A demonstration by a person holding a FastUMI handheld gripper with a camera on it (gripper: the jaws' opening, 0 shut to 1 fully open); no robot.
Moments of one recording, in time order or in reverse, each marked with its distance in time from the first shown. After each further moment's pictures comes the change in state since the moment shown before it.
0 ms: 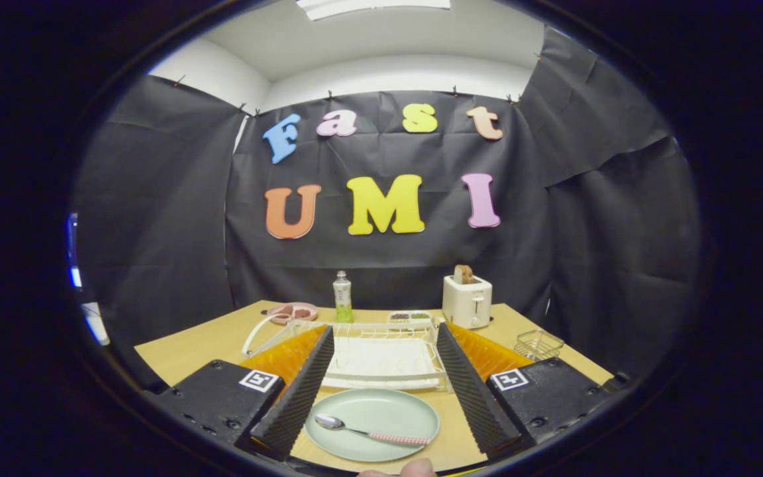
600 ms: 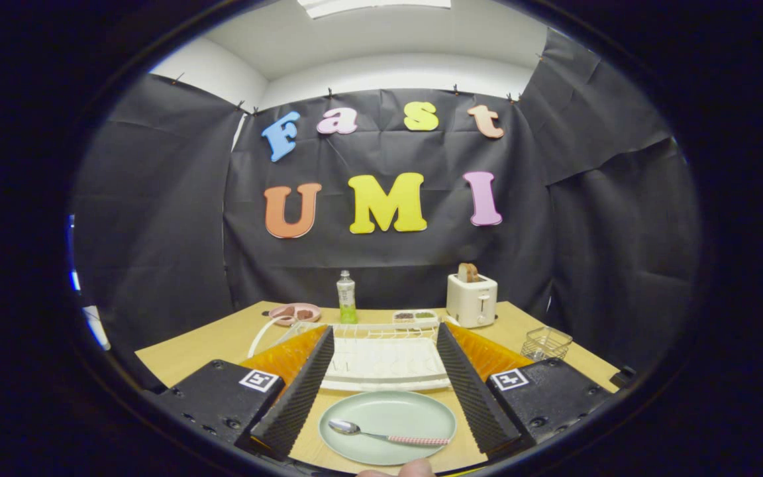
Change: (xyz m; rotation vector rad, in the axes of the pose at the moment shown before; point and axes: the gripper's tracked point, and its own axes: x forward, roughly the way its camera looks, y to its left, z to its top) arm 0.012 0.018 0.009 0.040 -0.022 -0.031
